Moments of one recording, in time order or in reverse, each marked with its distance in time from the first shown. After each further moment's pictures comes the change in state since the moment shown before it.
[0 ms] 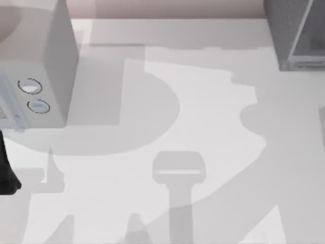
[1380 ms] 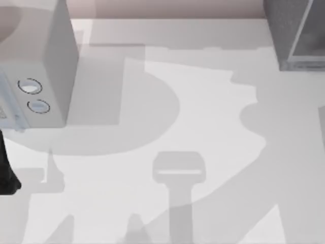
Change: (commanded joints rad) left arm 0.000 0.000 0.000 0.000 0.000 0.000; right arm 0.000 0.000 0.000 0.000 0.000 0.000
